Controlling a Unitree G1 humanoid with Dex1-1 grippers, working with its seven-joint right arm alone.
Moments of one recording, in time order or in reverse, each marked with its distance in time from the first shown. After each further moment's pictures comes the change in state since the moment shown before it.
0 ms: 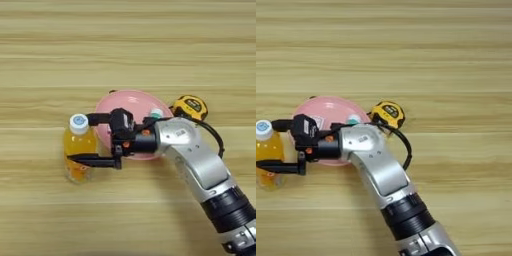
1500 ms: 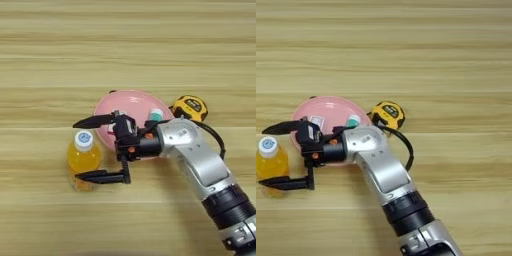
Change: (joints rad) arm -0.012 -0.021 -0.035 0.047 0.028 0.008 0.123
